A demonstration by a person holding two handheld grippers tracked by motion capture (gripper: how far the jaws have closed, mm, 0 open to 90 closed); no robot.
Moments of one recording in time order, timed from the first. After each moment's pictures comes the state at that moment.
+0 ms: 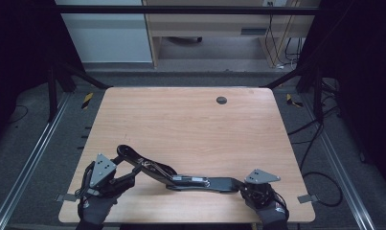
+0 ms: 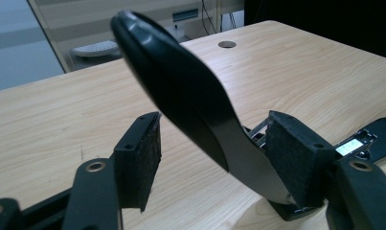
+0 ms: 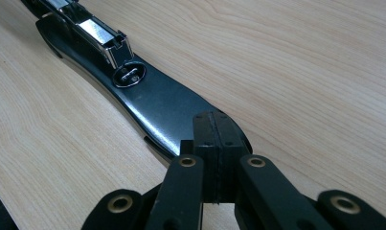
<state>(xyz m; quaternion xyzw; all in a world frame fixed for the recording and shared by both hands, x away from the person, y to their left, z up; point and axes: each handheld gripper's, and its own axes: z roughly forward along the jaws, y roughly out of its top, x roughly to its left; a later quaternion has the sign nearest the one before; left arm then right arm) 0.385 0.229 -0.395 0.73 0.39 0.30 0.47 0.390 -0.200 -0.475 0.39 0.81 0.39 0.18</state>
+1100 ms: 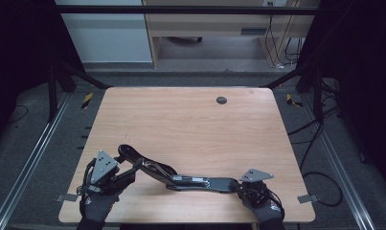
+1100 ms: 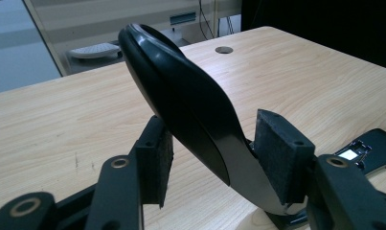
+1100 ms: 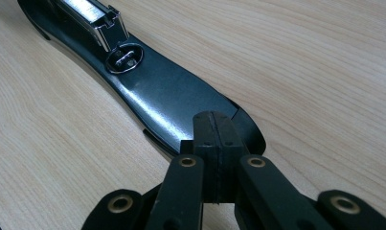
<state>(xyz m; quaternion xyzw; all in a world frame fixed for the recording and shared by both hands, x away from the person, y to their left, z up) 0.389 0.226 -0.391 0.73 0.39 0.29 0.48 0.399 -0.193 -0.488 0.40 0.83 0.37 0.16</state>
